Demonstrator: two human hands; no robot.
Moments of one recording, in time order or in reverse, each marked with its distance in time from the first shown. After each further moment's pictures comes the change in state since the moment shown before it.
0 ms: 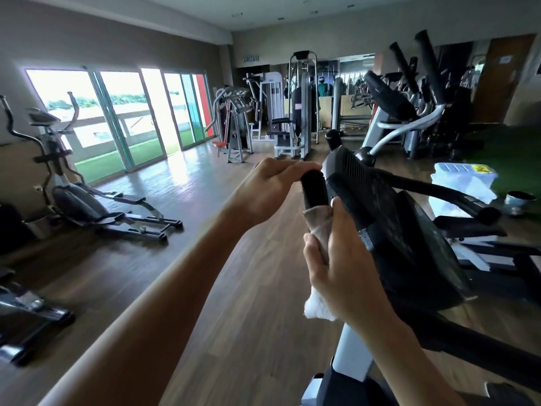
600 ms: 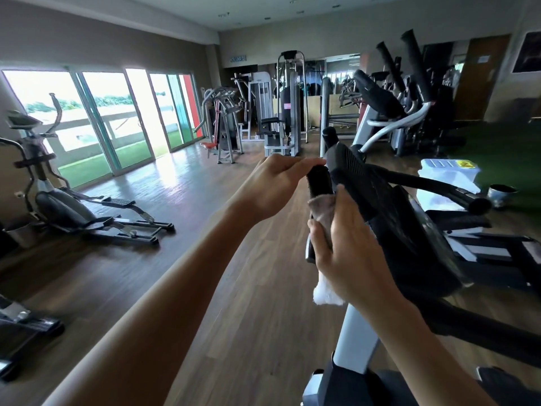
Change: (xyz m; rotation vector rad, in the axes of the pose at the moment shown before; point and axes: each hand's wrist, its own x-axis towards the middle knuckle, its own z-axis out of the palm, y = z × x) left_hand 0.007 -0.012 -0.005 0.048 -0.044 0.027; right_hand 0.009 -0.013 -0.001 -0.195 -0.001 0.005
